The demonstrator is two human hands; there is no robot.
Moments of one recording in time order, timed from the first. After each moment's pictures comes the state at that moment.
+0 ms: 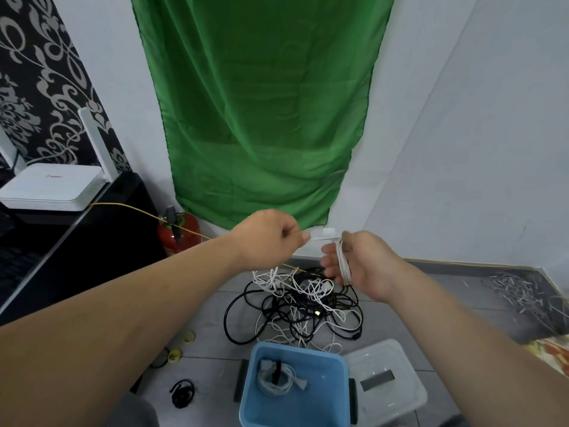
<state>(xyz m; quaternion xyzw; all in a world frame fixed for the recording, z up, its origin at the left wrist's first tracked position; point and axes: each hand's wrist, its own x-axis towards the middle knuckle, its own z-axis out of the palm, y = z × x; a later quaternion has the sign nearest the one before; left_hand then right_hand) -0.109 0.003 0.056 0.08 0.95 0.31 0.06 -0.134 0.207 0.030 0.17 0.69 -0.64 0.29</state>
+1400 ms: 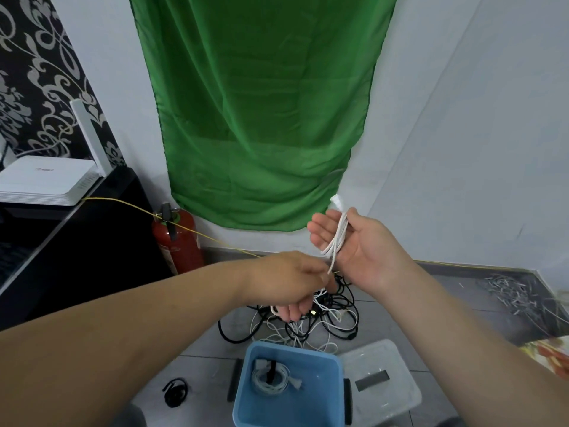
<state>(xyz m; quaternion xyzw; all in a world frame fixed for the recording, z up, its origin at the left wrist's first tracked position) -0.077 0.040 0.041 0.11 0.82 0.46 0.33 -0.124 0.193 0.058 0.15 0.43 -0.86 0.22</state>
